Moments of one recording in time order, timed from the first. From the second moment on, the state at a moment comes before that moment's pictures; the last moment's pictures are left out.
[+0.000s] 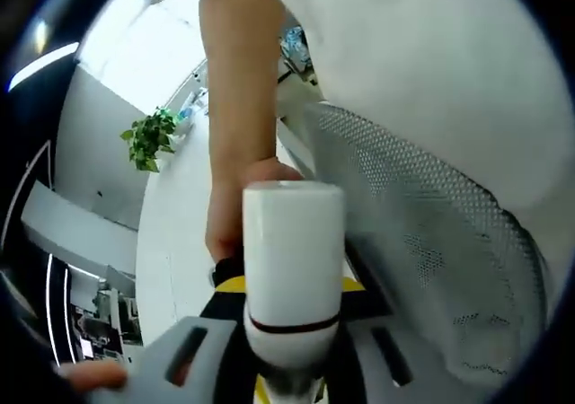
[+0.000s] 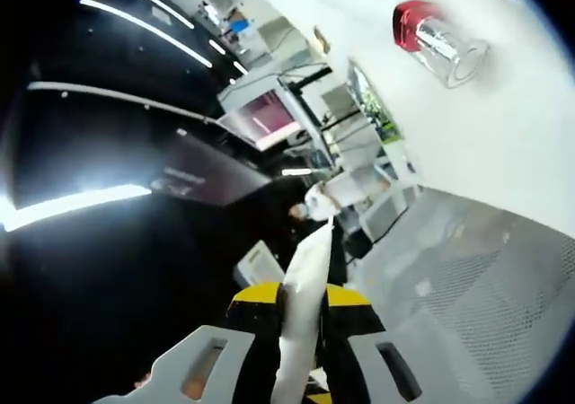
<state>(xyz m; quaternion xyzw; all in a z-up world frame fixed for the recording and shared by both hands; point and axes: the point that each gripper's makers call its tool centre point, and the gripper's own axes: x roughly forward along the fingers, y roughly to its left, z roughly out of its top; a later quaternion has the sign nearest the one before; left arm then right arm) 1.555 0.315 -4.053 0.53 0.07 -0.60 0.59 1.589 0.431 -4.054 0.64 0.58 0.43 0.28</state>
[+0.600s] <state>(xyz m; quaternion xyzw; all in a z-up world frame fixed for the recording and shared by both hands) 1.563 0.319 -4.048 0.42 0.10 -0.56 0.71 1.618 0.423 -4.055 0.64 0.54 0.41 0.35</state>
